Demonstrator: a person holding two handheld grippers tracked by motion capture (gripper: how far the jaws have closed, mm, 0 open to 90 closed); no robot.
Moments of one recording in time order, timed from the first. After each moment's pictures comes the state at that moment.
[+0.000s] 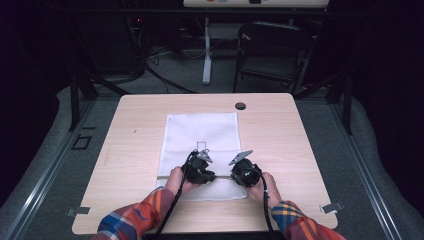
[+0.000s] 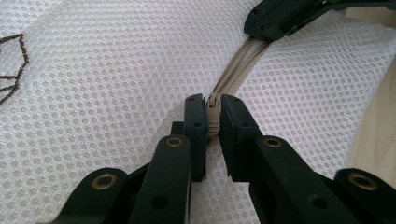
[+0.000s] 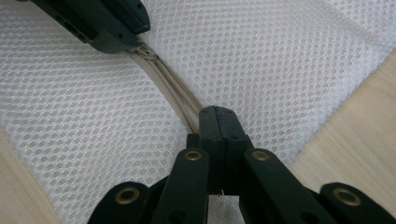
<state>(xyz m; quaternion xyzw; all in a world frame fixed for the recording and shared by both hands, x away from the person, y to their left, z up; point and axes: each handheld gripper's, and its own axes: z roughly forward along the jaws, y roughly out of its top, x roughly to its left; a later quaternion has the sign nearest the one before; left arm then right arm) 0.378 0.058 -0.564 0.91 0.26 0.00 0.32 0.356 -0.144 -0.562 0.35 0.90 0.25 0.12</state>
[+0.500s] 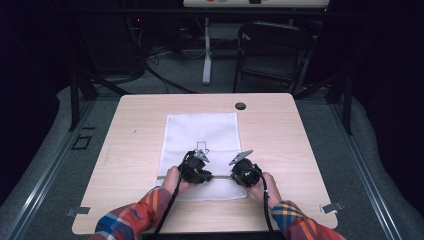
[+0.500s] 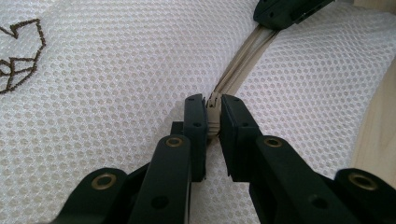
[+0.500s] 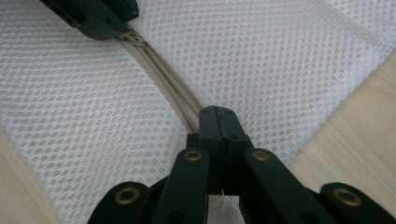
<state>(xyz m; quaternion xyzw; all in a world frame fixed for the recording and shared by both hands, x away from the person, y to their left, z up) 0.379 0.068 -0.563 0.91 0.26 0.00 0.31 0.356 -0.144 -0.562 0.35 0.90 0.25 0.12</state>
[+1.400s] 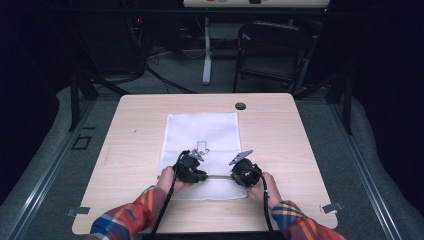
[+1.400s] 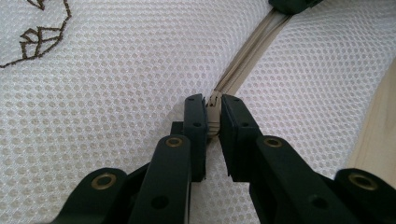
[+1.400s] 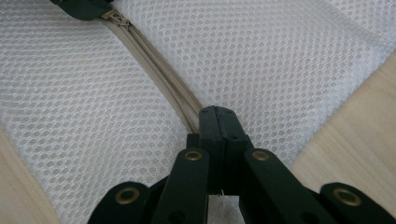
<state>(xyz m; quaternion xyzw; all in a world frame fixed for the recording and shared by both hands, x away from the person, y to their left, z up) 0.381 0.084 -0.562 0.91 0.27 0.00 0.30 0.356 -0.144 -0.562 0.35 0.90 0.25 0.12</state>
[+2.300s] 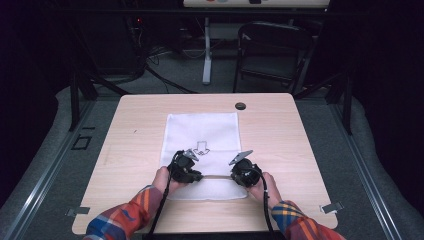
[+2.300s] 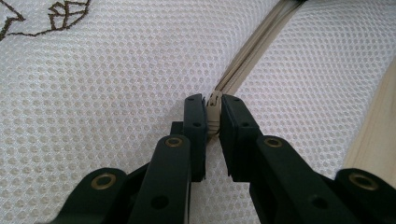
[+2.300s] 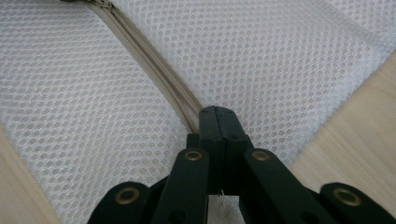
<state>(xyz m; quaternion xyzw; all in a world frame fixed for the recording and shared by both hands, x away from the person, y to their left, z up) 0.380 0.098 -0.560 0.91 0.29 0.00 0.29 0.356 -0.144 -0.562 0.35 0.90 0.25 0.12</state>
